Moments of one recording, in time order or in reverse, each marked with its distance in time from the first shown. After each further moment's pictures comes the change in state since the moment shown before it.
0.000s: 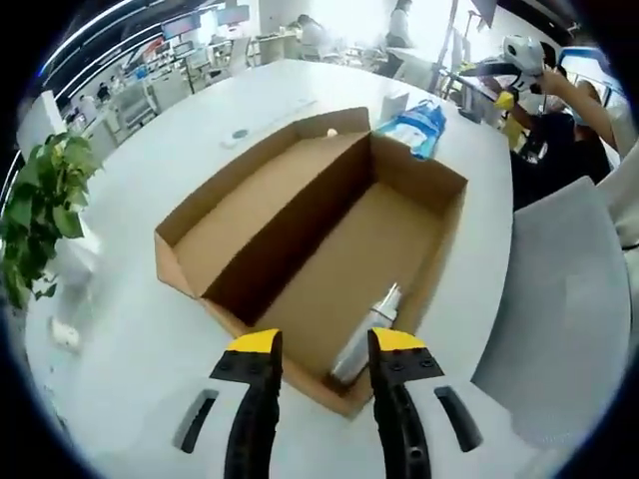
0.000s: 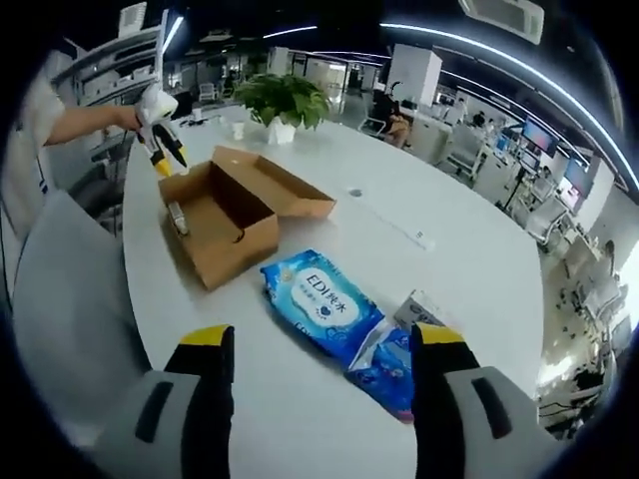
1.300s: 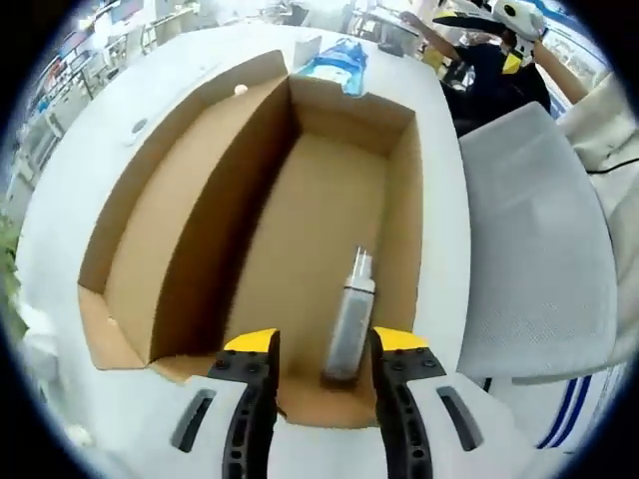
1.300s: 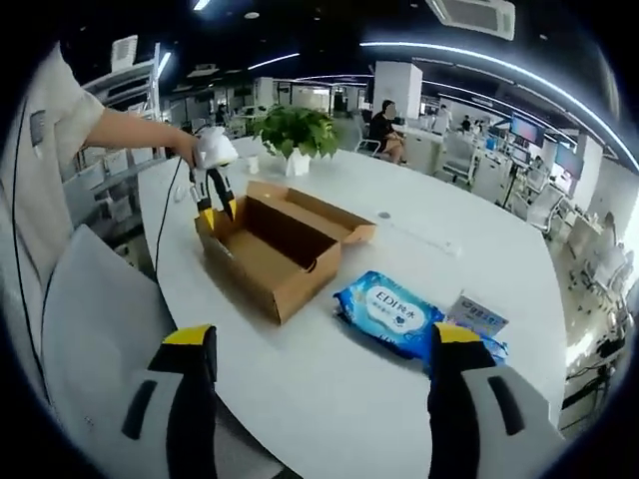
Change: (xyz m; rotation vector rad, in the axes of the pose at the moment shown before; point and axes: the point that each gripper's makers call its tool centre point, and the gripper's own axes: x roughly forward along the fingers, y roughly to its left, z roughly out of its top) left arm 0.045 -0.017 -0.010 0.297 0.231 -0.313; right arm -0.019 0.099 0.015 0.111 -0.107 0.001
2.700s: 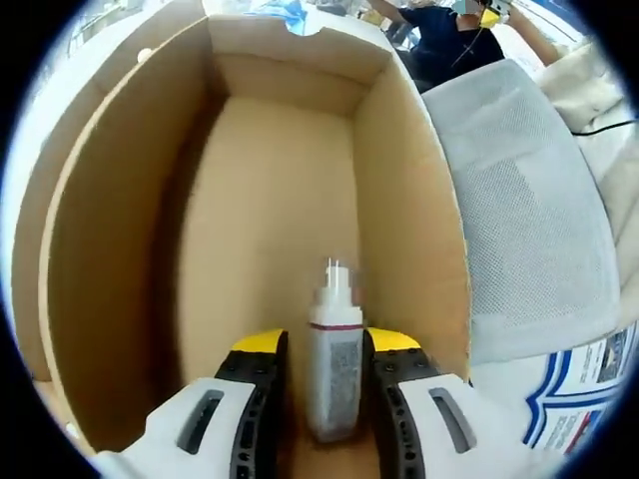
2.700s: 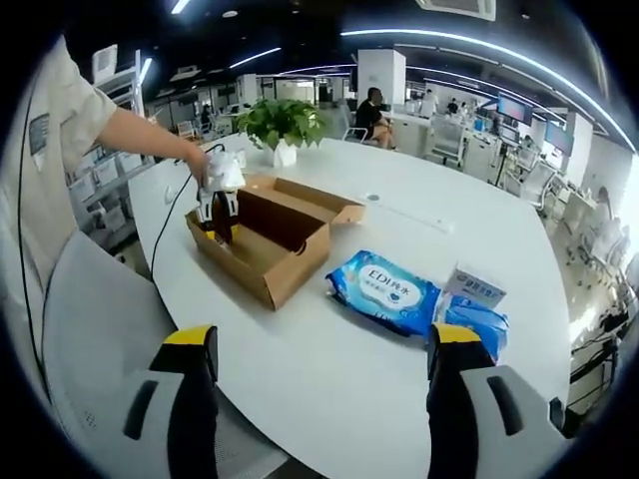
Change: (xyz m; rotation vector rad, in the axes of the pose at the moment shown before) left arm 0.063 -0.007 0.003 0.141 0.108 -0.184; right arm -0.004 -0.012 -0.019 0.077 0.028 -0.027
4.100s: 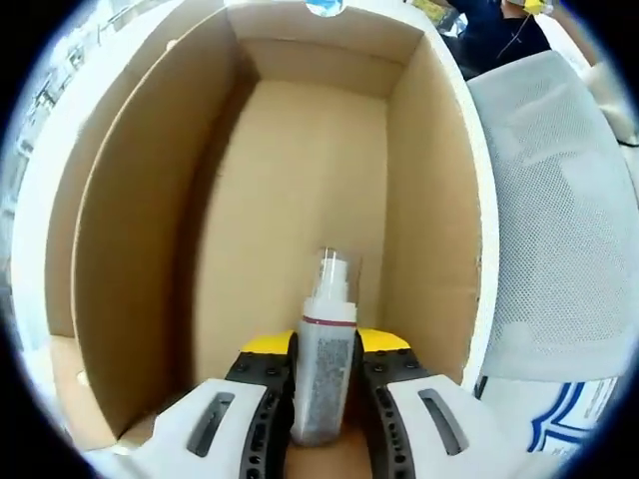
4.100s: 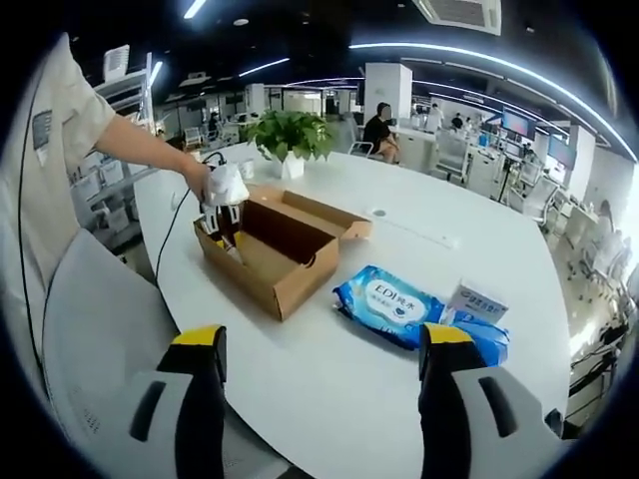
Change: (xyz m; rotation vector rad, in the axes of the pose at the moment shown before) left arm -0.014 -0.002 -0.006 -0.087 0.077 0.214; right arm -0.004 0.011 0.012 -0.041 -0.062 0.012
